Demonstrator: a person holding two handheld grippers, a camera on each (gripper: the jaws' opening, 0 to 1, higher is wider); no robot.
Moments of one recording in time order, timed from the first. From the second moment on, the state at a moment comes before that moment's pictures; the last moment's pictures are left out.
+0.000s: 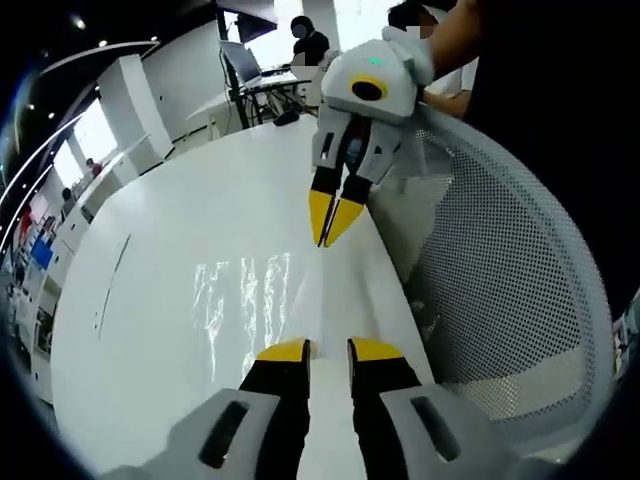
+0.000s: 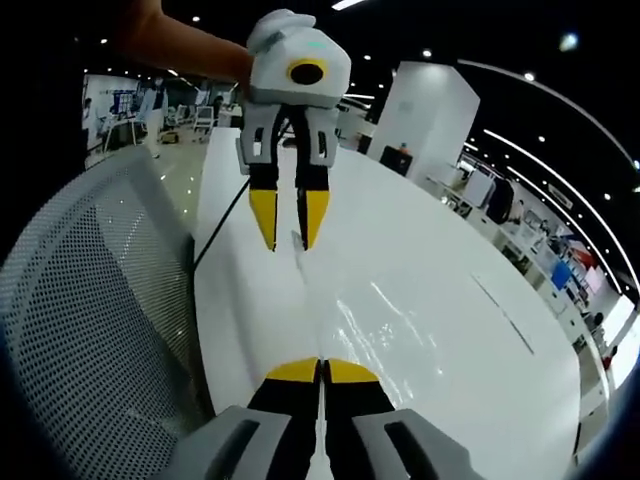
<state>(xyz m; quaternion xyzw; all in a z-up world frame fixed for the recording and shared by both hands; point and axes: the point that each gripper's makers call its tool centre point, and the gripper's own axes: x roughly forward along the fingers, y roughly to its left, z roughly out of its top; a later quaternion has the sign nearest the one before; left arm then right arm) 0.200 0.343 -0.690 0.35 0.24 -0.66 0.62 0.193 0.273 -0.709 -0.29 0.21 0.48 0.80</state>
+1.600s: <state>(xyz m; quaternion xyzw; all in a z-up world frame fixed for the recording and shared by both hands) 0.208 0.344 -0.691 0.39 0.23 -0.63 0.63 0.196 0.310 -0.673 -0.28 0.17 0.52 0.79</state>
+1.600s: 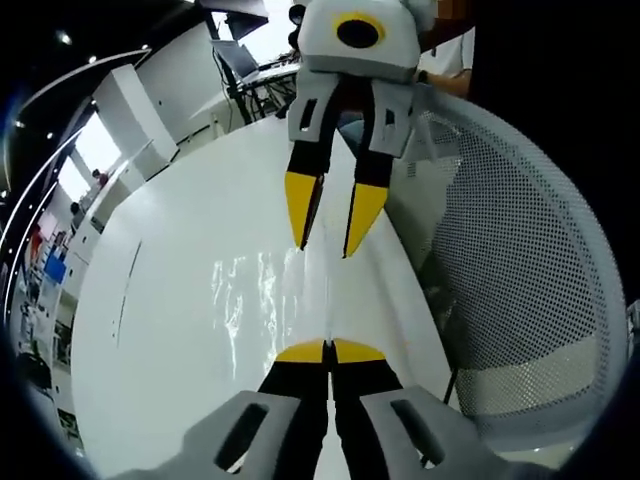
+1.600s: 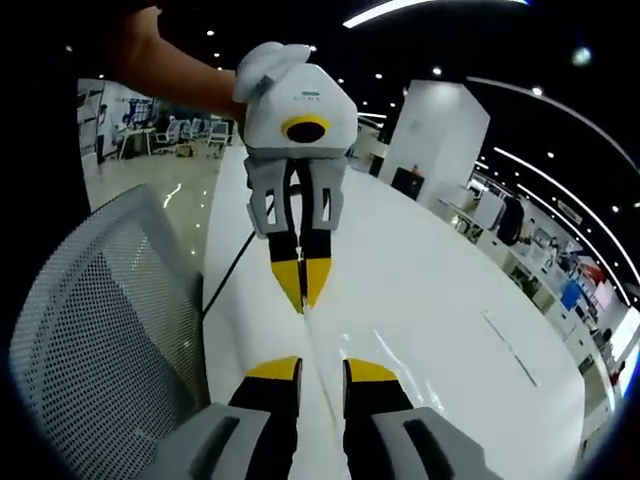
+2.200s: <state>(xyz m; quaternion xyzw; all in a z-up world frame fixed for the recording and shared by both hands) 0.206 0.337 -0.684 0.38 0.24 -0.64 0.63 0.193 0.330 -0.671 -0.29 0.15 0.54 0.77</state>
